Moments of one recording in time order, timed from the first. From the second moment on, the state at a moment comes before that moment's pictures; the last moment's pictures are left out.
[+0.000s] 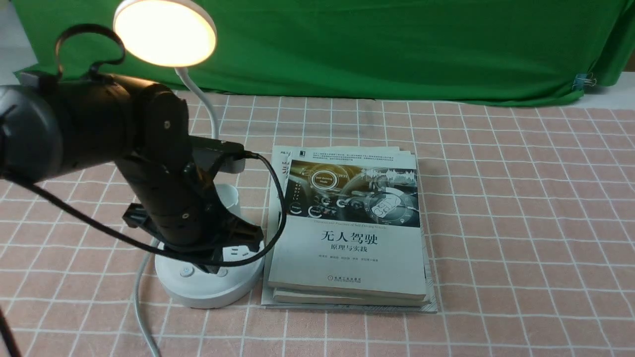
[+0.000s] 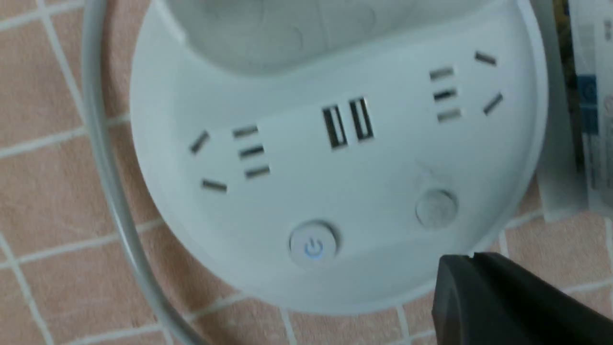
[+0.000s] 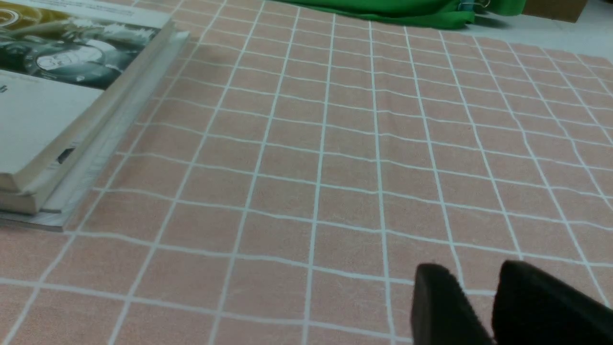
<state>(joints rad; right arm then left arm) 0.07 0.00 0.01 -0.08 0.23 -0.04 -0.37 1.72 -1.18 -0.09 0.91 0.04</state>
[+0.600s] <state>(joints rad) 0.07 0.00 0.01 -0.08 0.23 -0.04 -0.37 1.86 -1.27 -0.08 0.89 0.04</state>
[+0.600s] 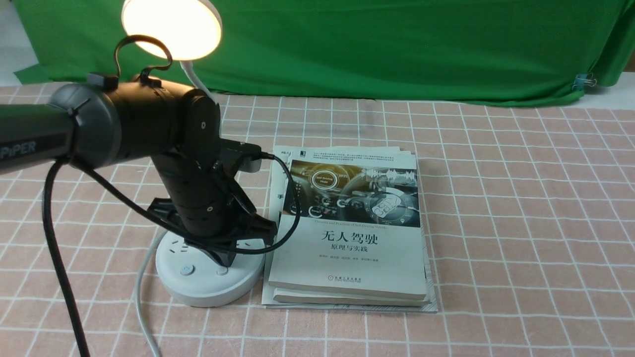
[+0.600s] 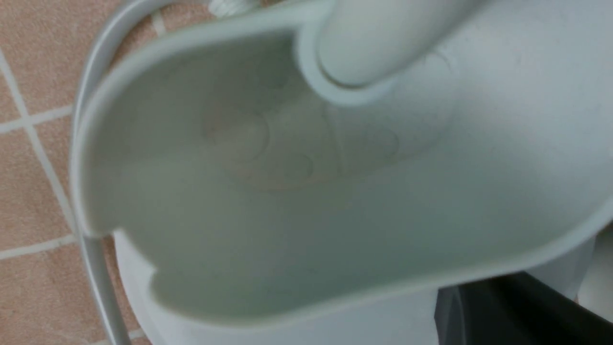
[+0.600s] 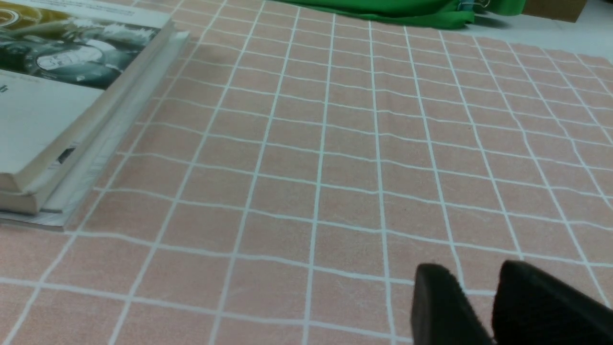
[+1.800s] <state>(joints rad) 0.07 0.00 0.01 -0.08 0.23 -0.04 -0.37 1.77 -1.21 -0.08 0.90 0.02</state>
